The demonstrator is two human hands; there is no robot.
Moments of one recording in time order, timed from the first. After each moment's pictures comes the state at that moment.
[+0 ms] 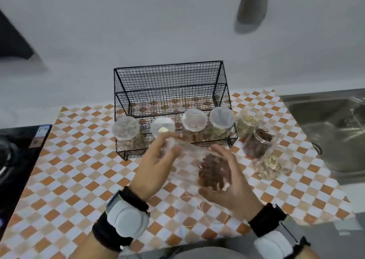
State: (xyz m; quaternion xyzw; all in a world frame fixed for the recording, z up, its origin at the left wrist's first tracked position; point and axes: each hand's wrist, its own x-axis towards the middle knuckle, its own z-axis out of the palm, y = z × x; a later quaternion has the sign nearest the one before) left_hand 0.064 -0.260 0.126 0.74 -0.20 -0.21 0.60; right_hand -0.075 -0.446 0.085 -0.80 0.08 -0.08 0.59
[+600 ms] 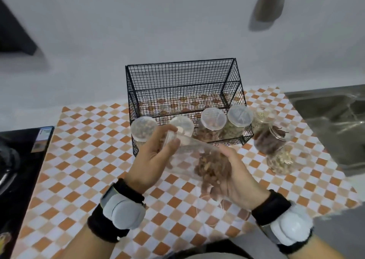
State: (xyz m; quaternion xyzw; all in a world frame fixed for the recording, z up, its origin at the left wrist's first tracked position) left_hand 0.126 -0.195 0.132 0.73 -0.26 -0.21 0.59; right_hand -0.007 -0.375 0.118 -0.50 0.22 0.11 0.83
